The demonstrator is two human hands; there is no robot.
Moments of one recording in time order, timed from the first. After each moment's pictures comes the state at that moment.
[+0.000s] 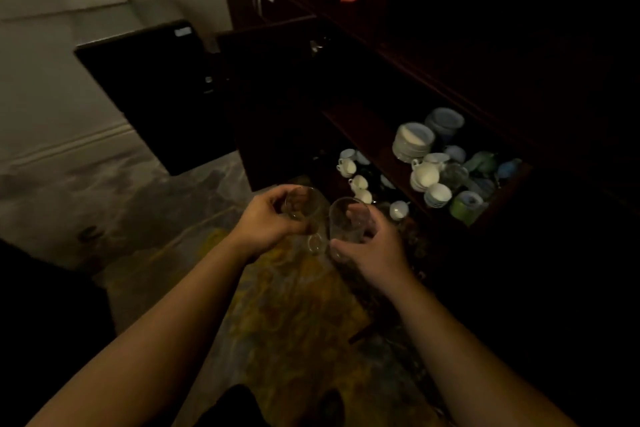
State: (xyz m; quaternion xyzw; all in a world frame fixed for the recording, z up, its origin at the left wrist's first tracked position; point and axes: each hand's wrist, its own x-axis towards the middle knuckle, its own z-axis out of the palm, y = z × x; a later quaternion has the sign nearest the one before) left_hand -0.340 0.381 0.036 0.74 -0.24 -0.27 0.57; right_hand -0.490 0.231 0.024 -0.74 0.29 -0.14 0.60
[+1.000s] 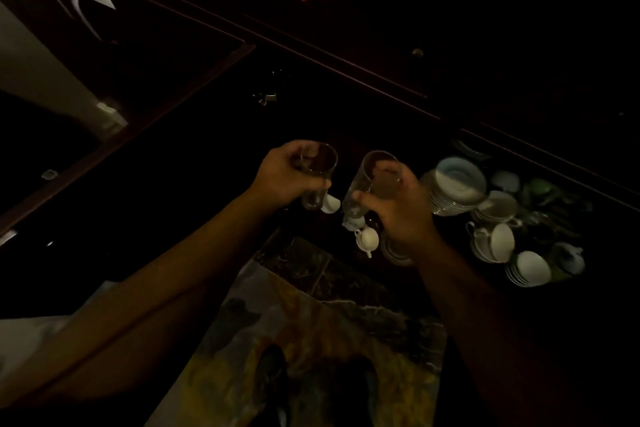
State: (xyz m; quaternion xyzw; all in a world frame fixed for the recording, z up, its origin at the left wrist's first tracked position) left_hand 0.158 0.023 -0.089 0.71 -0.39 -0.36 0.46; right_hand -0.050 -0.035 -0.076 -0.62 0.51 -0.27 0.54
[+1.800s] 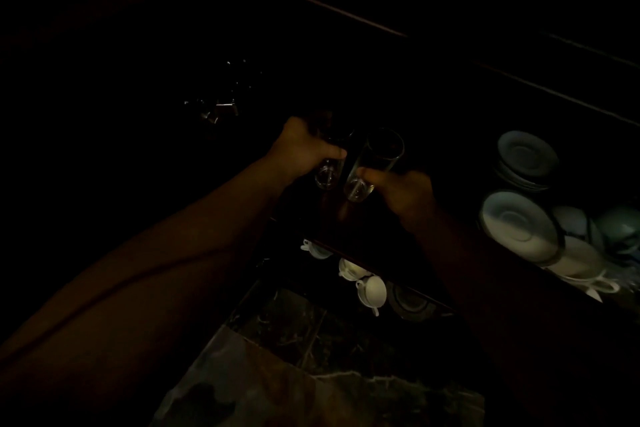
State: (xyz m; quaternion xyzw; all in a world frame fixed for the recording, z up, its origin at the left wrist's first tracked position) left_hand 0.218 -0.166 -0.194 0.66 -0.39 -0.42 0.48; right_hand 0.034 -0.200 -0.210 -0.50 0.62 -0.26 0.54
